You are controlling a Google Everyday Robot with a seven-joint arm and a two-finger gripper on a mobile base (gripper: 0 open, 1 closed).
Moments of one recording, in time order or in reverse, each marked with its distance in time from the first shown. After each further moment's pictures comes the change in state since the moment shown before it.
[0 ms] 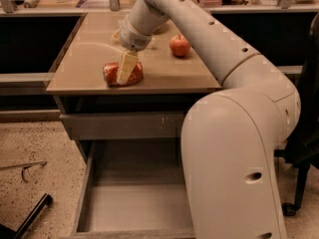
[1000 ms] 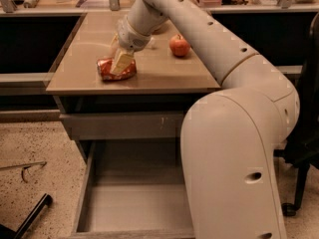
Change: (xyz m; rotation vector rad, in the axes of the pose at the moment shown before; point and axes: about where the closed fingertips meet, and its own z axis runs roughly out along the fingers) arm 0.000 0.000 0.002 0.000 -0.002 0.000
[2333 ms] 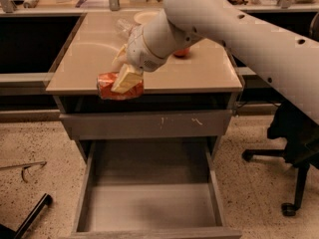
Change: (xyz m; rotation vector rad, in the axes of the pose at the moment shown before) arm -0.049 0.104 -0.061 0.218 -0.087 0.042
